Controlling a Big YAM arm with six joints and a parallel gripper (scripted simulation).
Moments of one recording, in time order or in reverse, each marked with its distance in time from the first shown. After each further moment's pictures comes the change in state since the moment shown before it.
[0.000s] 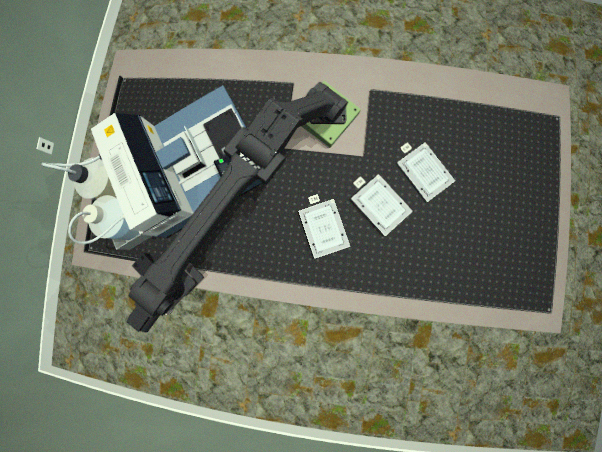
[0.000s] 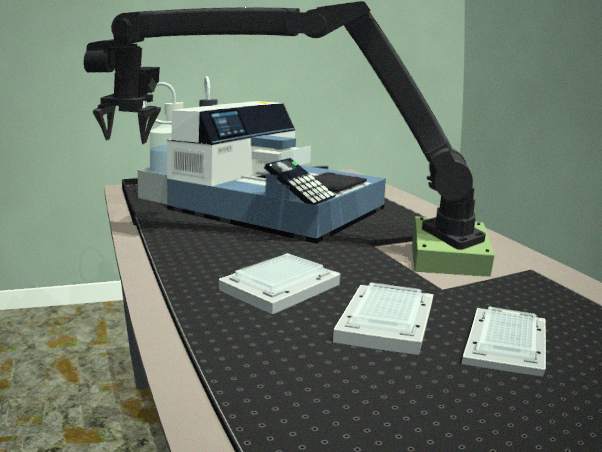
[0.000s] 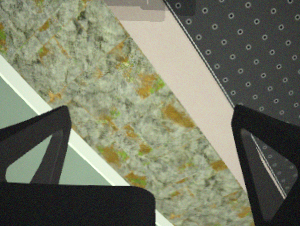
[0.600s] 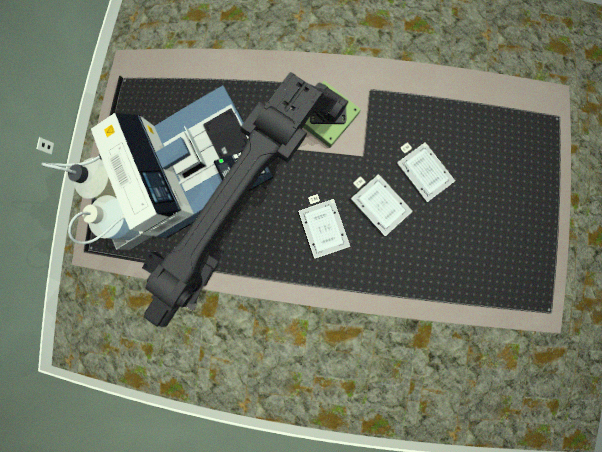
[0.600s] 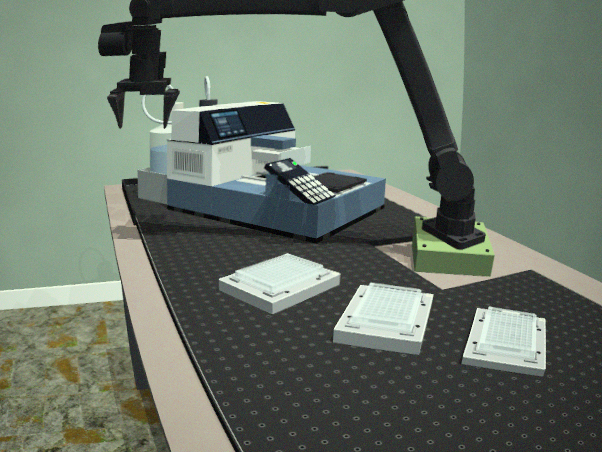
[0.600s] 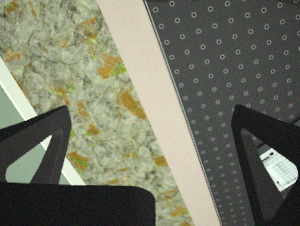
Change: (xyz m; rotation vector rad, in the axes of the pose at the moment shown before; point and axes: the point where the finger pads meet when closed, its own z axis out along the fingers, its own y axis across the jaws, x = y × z) arm 0.026 -0.058 -0.040 0.011 0.016 -0.284
